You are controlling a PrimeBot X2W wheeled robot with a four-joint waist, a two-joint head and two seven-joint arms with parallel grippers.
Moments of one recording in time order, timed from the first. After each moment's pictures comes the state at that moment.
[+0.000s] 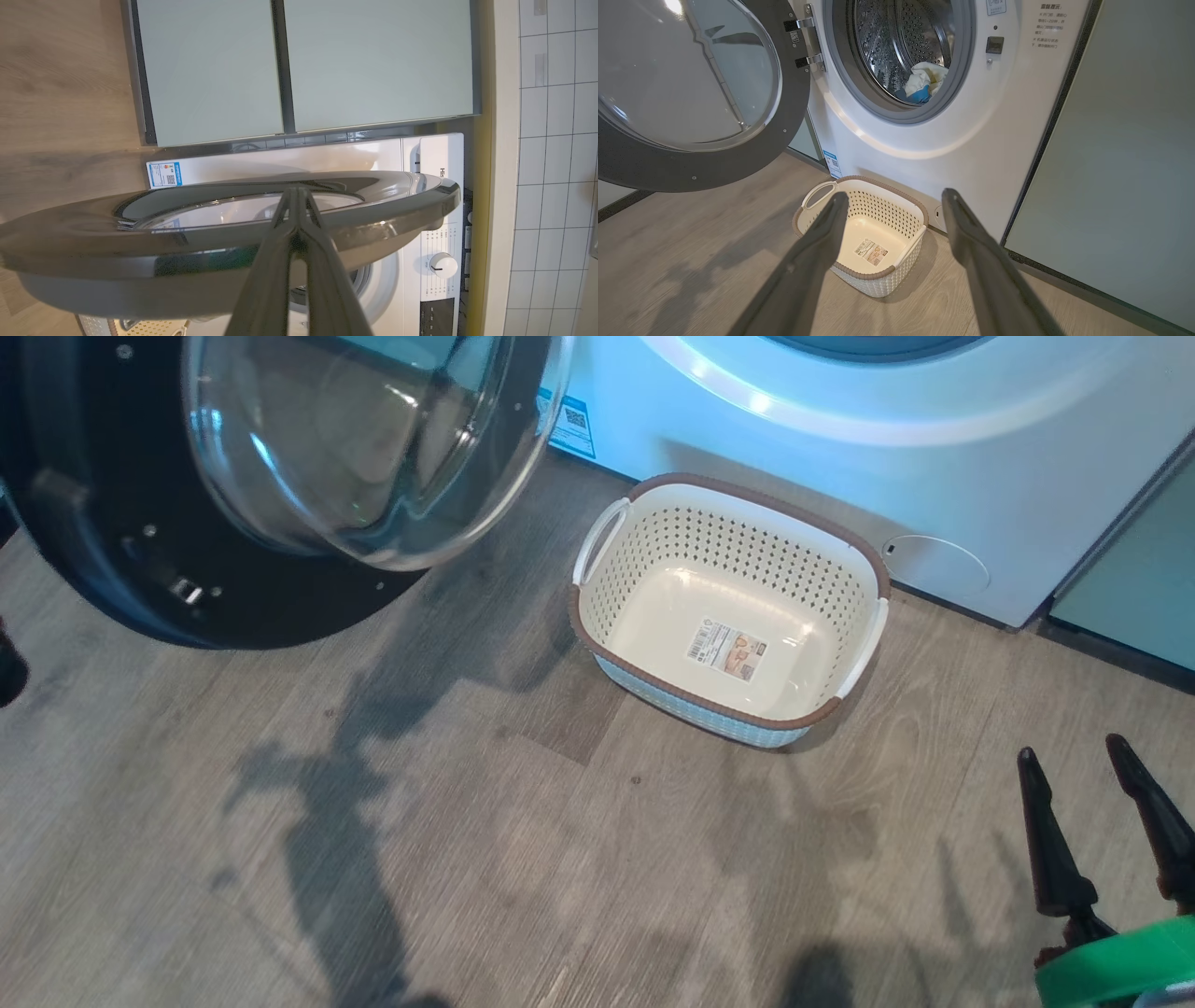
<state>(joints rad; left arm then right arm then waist) -0.72 0.54 0.21 0.69 -1.82 -0.07 0.45 0.11 -0.15 0.02 -0.24 0.14 0.13 -0.03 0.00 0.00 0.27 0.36</state>
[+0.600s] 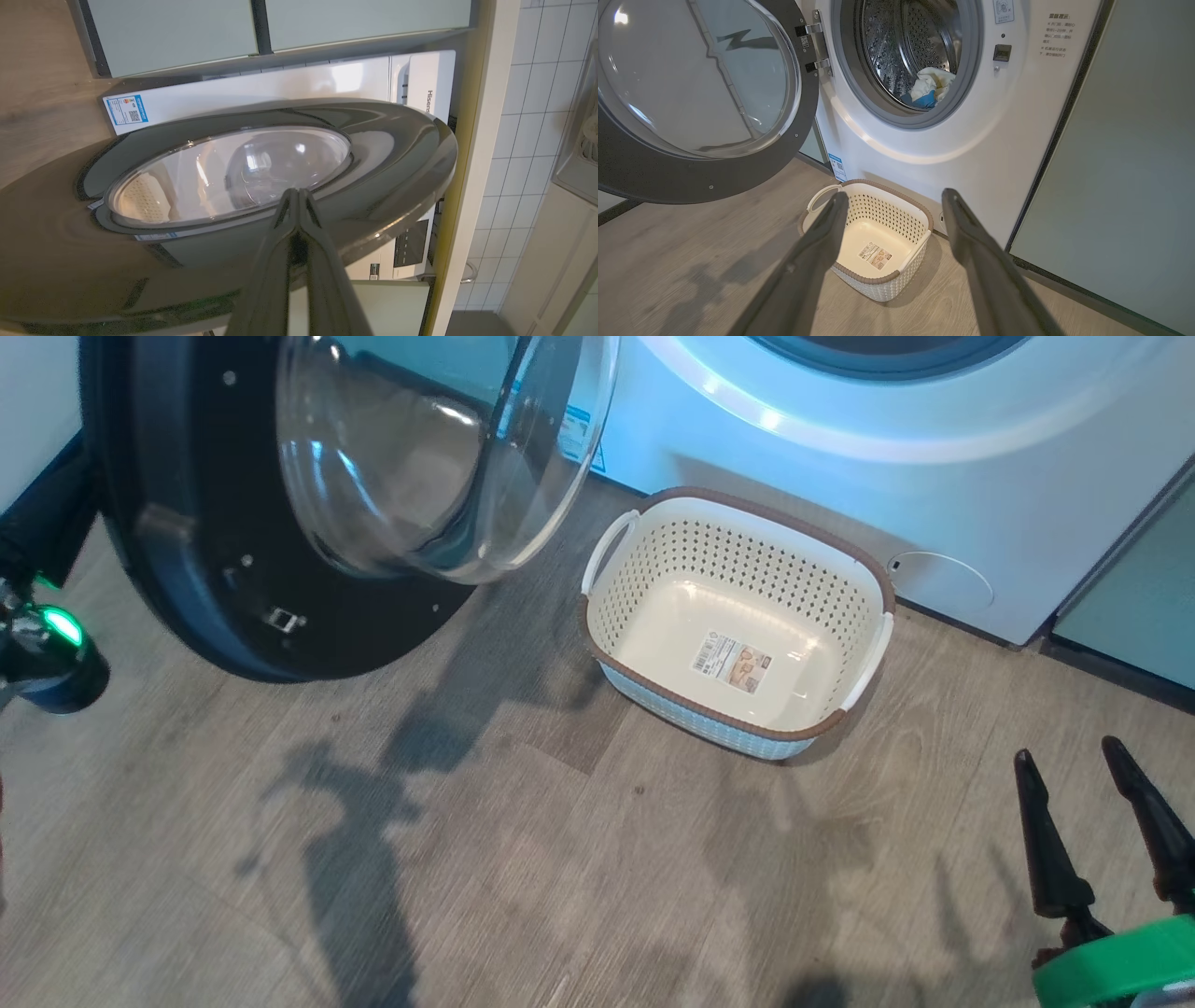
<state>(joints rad) -0.67 0.49 0.17 0.59 -1.86 -0.10 0.63 0.11 -0.15 0.03 -0.24 0.15 0.13 -0.03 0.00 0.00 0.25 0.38</state>
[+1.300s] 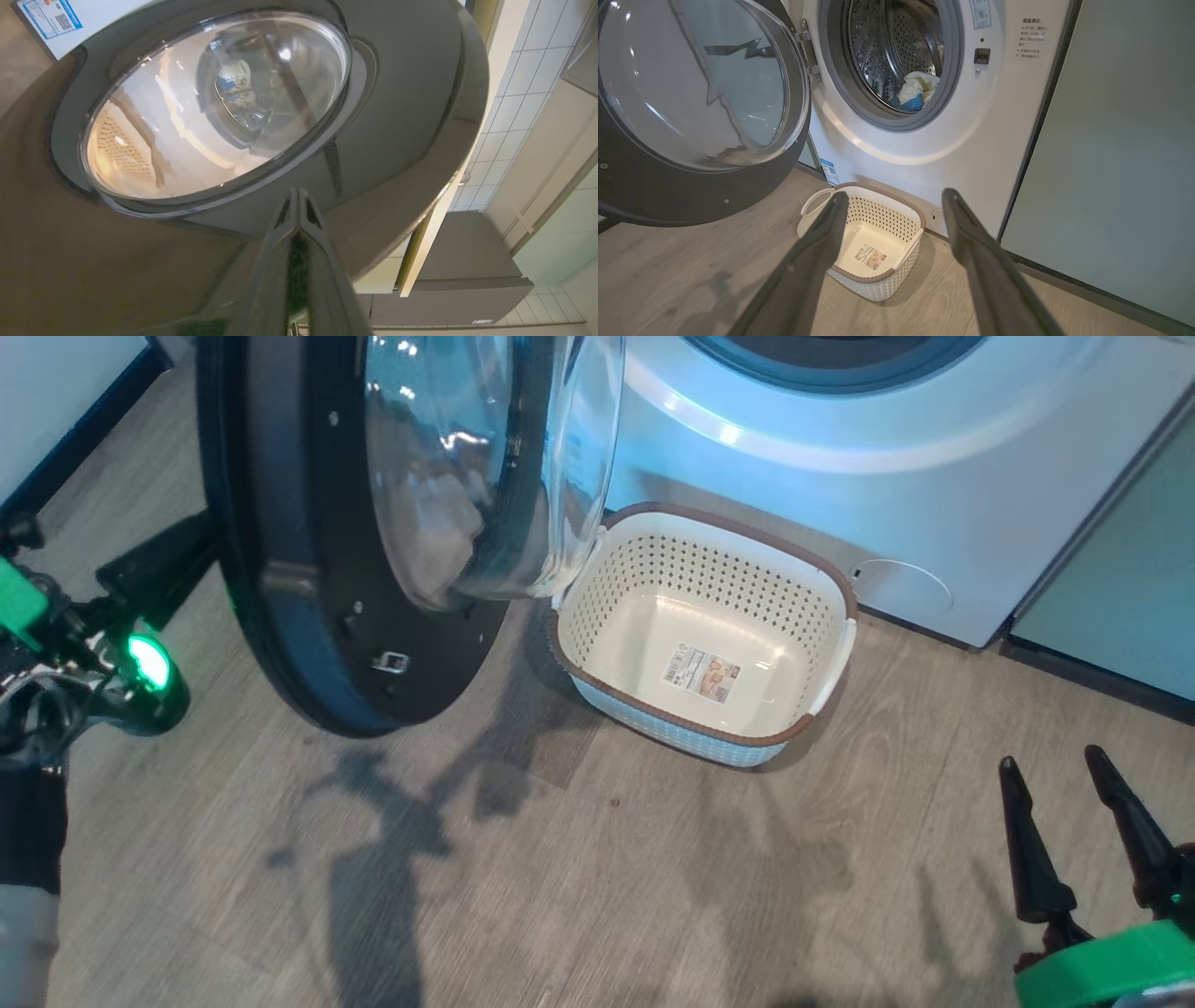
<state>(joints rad) -0.55 0.44 0.11 0.38 -1.87 -0.12 0.78 0.11 -0.13 0.04 -0.21 0.15 0.13 -0.05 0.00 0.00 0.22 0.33</state>
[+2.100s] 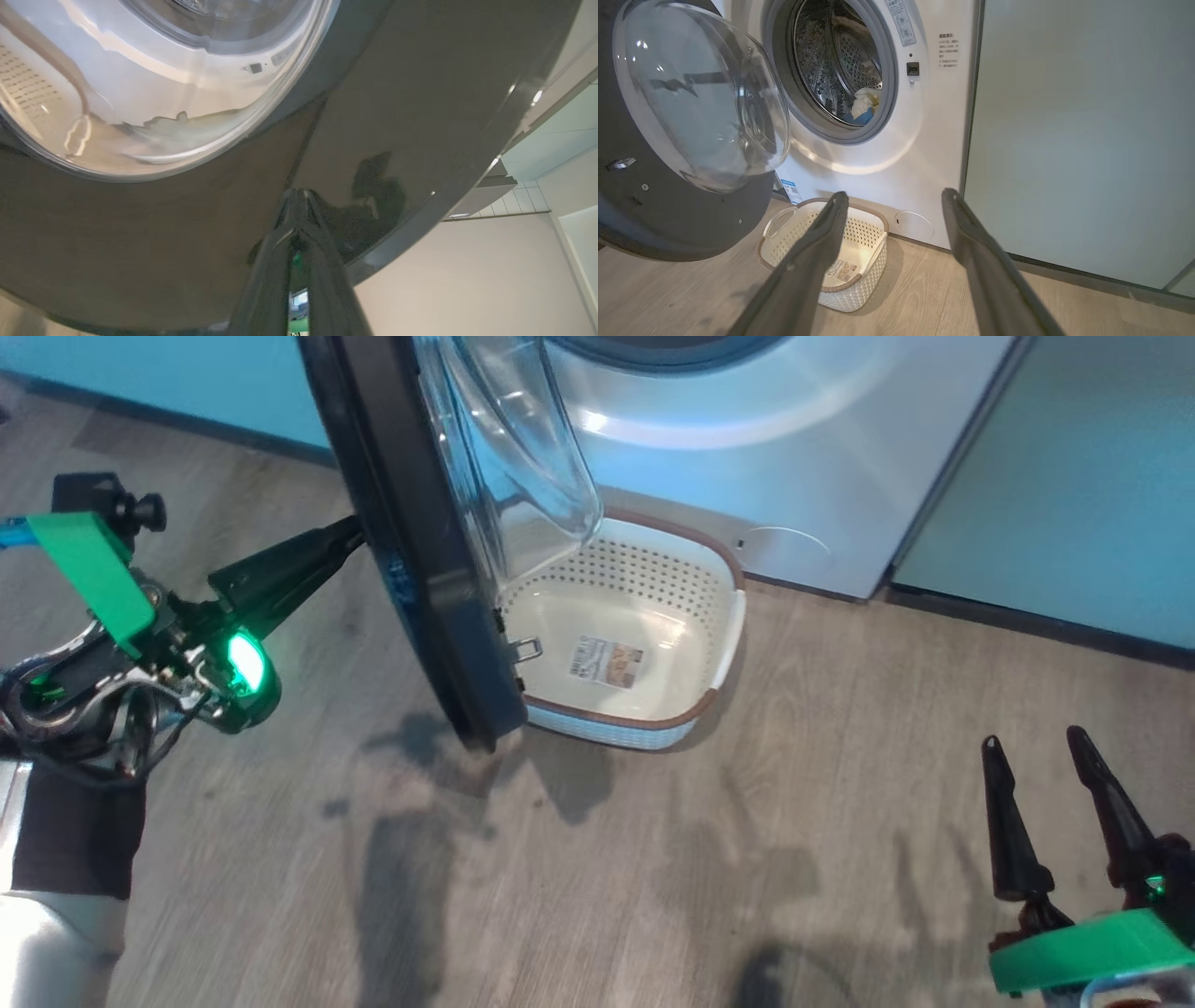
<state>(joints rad) -0.53 0.39 0.02 0.22 -1.86 -0.10 0.84 0.07 -0.09 0.06 -0.14 0.15 0.13 -0.14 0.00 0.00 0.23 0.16</state>
